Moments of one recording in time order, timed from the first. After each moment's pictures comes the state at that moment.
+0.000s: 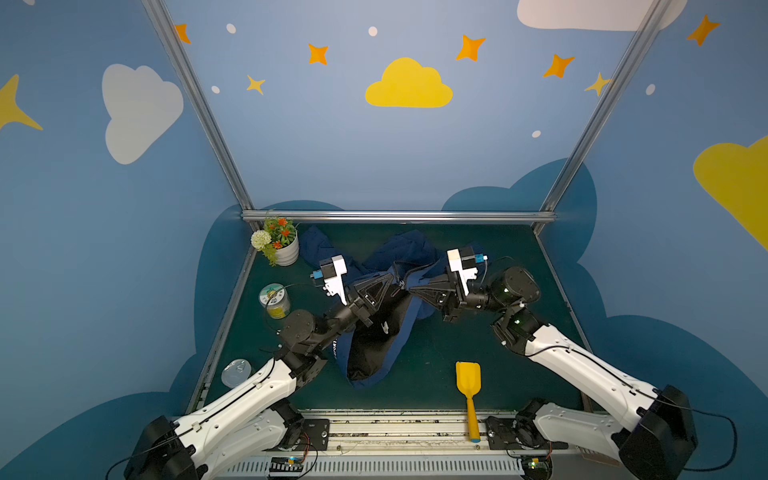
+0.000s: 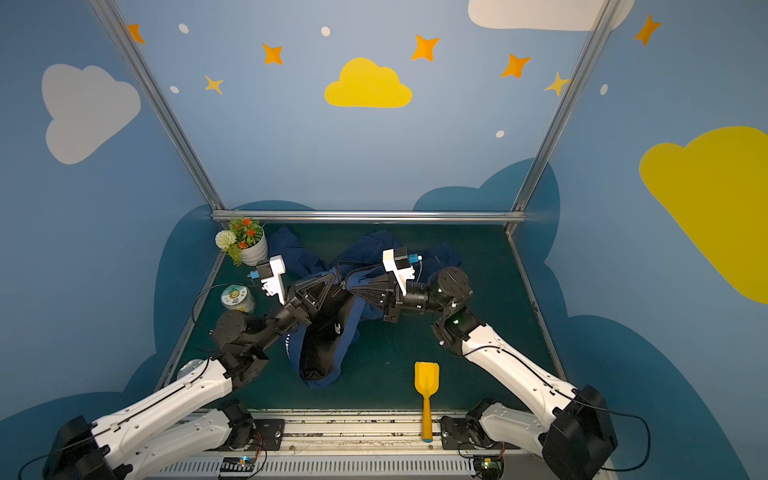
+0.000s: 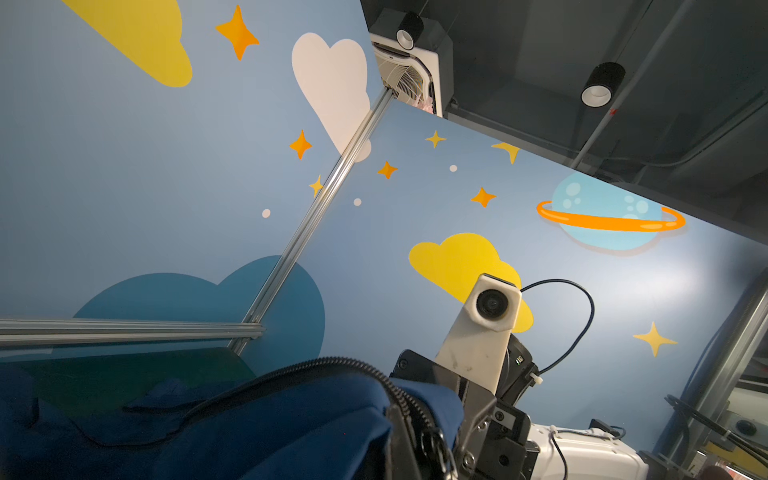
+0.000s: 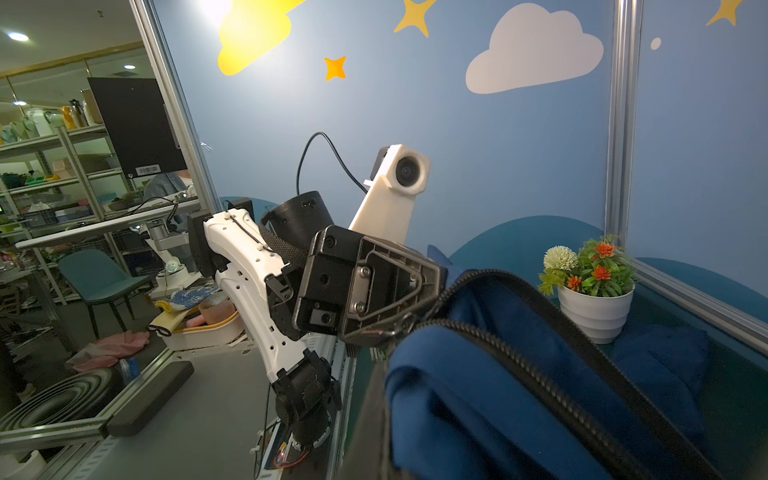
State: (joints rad) left arm -0.70 0.93 0.56 0.80 0.23 -0.72; right arm 0.69 1.15 0.85 0.58 -0.89 0.36
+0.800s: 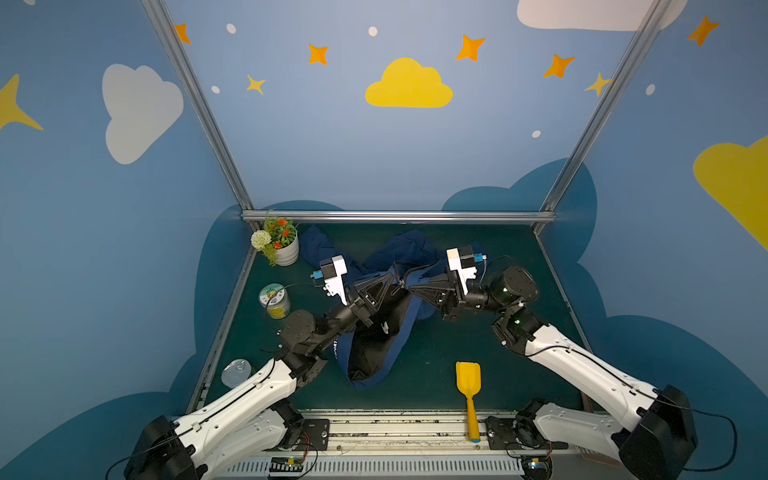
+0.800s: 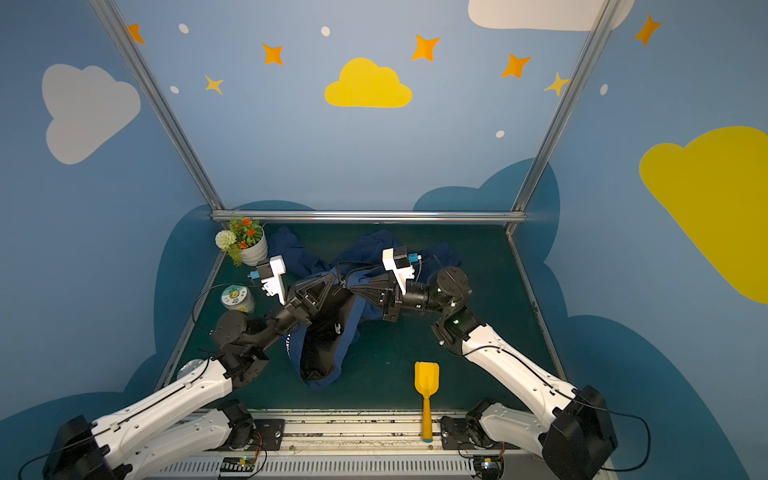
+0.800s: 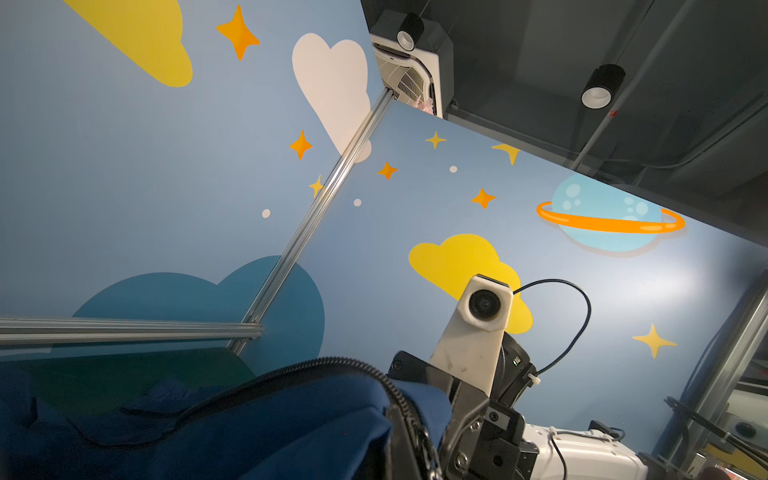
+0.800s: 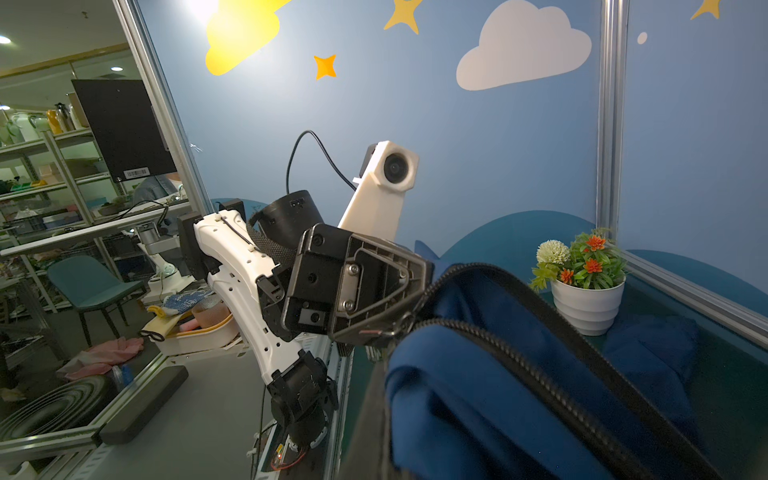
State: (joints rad) left arm -0.71 0.93 0.56 0.80 0.22 -0.72; right arm 0.69 1.15 0.85 0.55 -0.87 0.36
